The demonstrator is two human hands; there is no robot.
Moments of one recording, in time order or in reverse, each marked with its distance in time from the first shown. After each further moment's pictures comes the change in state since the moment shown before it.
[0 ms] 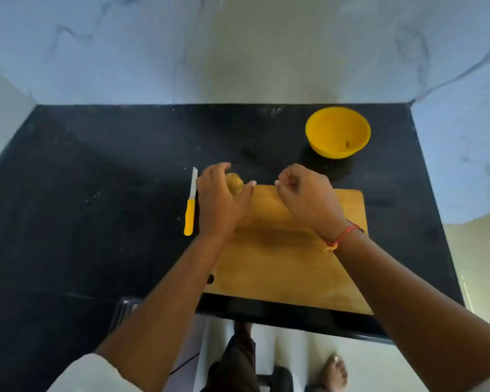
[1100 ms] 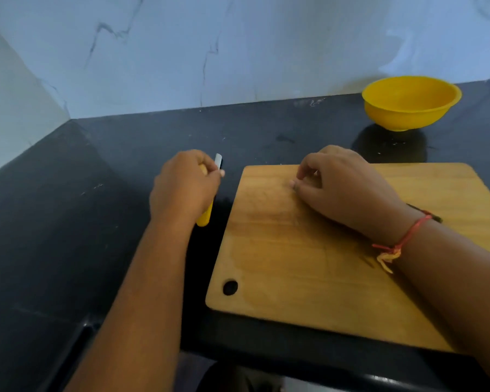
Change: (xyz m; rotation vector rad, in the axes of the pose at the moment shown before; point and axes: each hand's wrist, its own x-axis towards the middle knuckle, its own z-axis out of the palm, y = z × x) left_hand 0.014 -0.094 -0.041 0.275 0.109 -0.109; right_hand 0.004 0.027 0.080 -0.379 0.061 -0.363
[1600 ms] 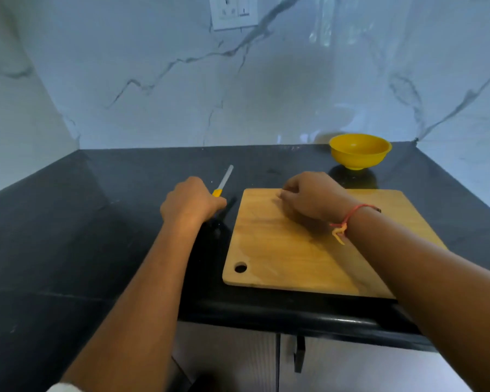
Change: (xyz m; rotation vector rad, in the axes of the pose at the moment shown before) left_hand -0.019 -0.010 -0.027 0.124 -0.105 -0.048; right_hand -0.007 -0.048 -0.028 -0.043 -0.143 0.190
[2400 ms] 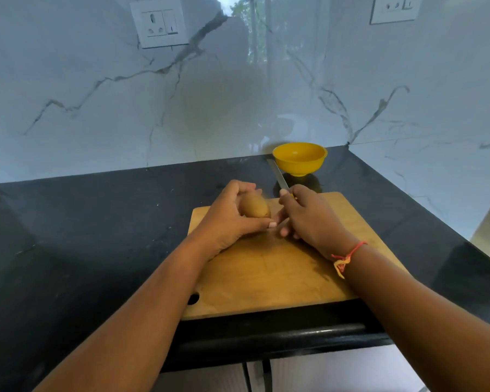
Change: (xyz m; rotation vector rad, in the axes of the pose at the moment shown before) left_hand -0.020 0.082 0.074 -0.799 -0.483 0.678; right_hand -0.051 0.055 0.006 0.686 0.300 0.194
